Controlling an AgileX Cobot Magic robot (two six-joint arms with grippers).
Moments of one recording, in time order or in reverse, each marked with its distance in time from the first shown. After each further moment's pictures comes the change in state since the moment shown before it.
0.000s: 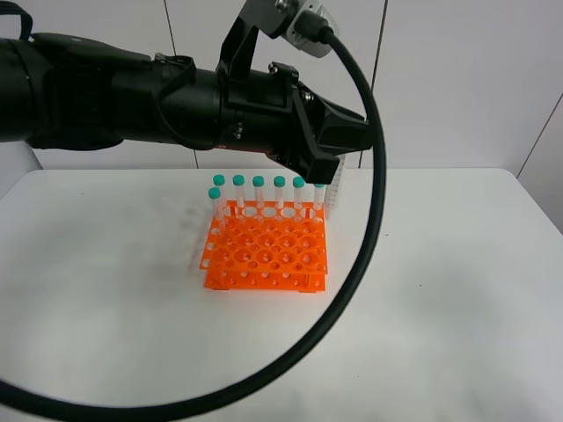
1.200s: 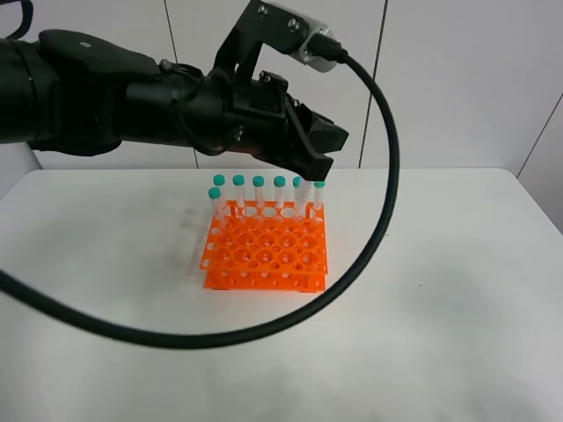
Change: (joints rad) left arm -0.027 0.000 -0.001 0.311 -0.265 -0.315; right arm 0.000 0.000 0.000 0.000 0.000 0.000
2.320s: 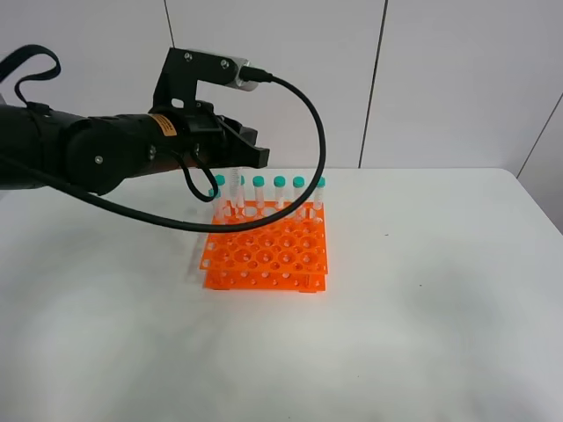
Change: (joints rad) left arm 0.127 0.033 0.185 1.122 -0.452 -1.292; right arm 0.000 0.000 0.000 0.002 0.000 0.000
